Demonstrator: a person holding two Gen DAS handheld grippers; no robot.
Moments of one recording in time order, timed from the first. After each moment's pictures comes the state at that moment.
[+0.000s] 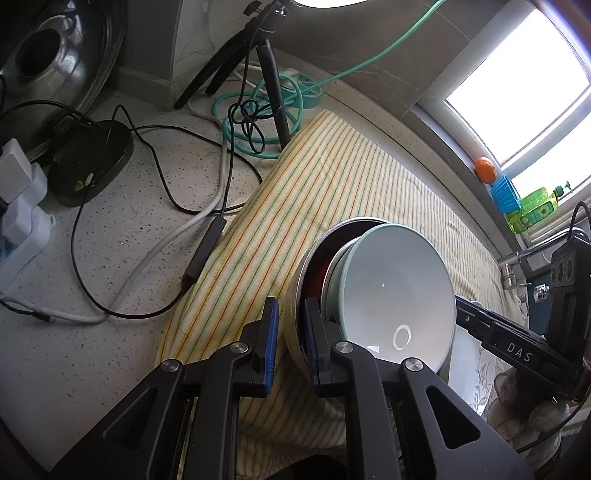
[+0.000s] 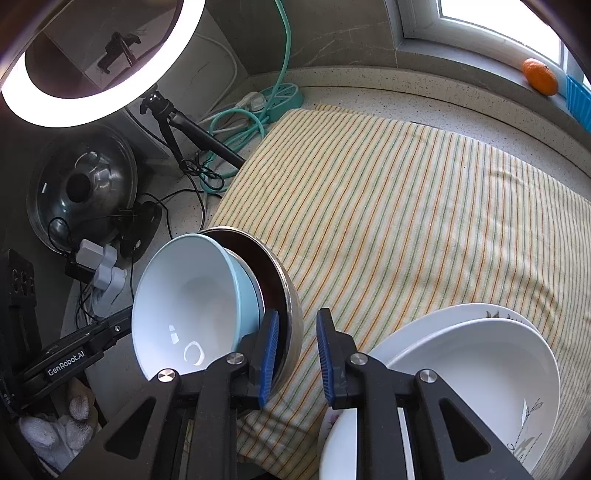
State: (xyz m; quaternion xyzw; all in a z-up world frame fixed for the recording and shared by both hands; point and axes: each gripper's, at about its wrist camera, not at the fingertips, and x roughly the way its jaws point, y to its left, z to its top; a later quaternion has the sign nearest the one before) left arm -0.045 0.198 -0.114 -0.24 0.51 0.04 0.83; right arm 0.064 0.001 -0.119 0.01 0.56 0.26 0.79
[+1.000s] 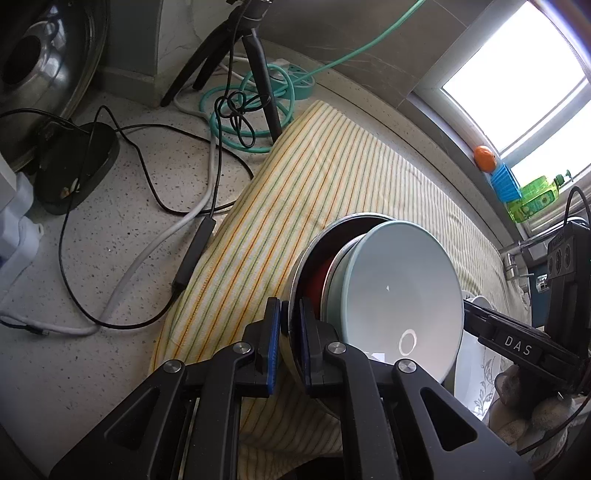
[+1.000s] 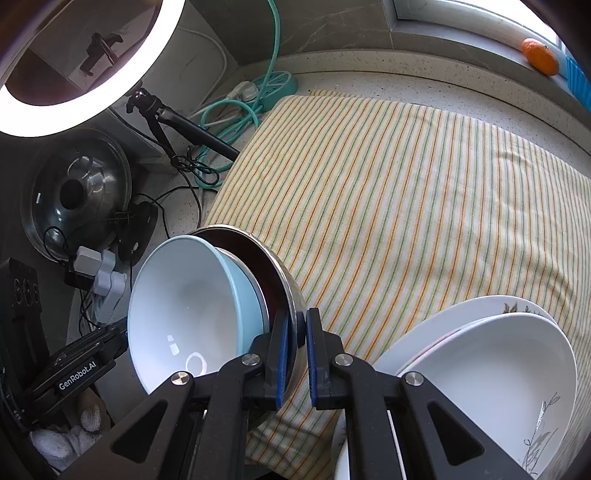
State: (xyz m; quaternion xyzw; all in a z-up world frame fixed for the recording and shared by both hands) left arm -0.034 0.193 -0.121 -0.23 0.52 0.02 0.82; right arm 0.073 0.005 -0.134 0.03 0.58 0.25 0.77
